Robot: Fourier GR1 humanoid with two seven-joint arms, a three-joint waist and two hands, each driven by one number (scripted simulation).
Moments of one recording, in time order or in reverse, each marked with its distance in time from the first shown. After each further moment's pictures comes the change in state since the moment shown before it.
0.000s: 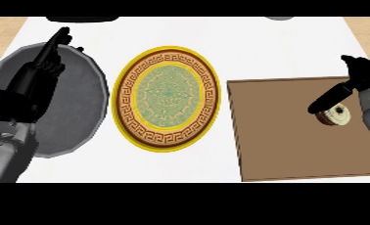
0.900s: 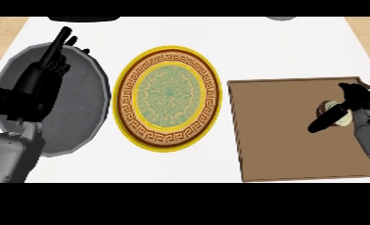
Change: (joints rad) left arm -0.002 -0.074 0.045 0.010 -0.074 -0.045 0.008; right arm 0.130 0.084 -0.069 0.117 0.050 0.023 -0.060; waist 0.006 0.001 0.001
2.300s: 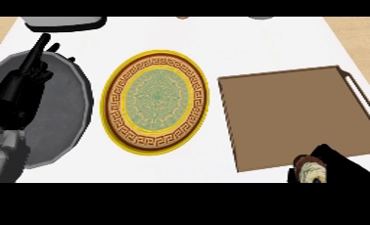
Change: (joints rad) left arm 0.075 -0.008 0.104 -0.029 -0.034 -0.044 0.026; right arm 0.584 0.024 0.266 -0.755 0.704 -0.259 0.002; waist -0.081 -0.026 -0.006
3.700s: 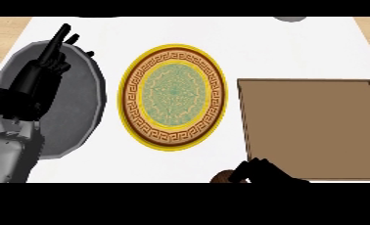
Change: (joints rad) left arm -0.080 -0.051 -0.032 -0.001 -0.026 -0.055 0.009; right arm -0.283 0.425 0.390 -0.333 0.335 0.160 0.019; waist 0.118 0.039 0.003
